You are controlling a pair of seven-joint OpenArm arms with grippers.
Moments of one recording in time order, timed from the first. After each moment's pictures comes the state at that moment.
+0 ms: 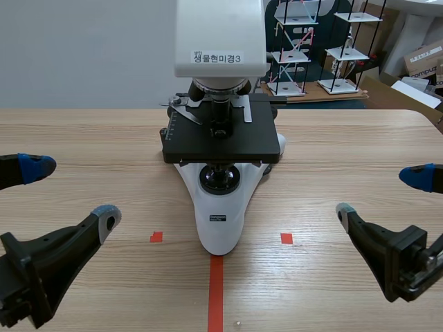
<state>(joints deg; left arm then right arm) 47.7 -32.6 -8.5 119.4 -21.4 -26.4 -9.6 -45.2 30.7 12.6 114.2 16.4 24.0 5.2</state>
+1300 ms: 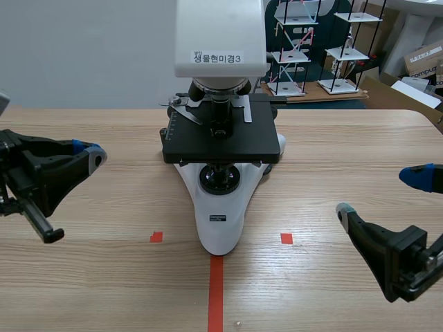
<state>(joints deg) 22.5 -41.7 3.5 103.5 -24.7 -27.0 -8.1 -45.2 30.7 12.6 114.2 16.4 24.0 5.2</state>
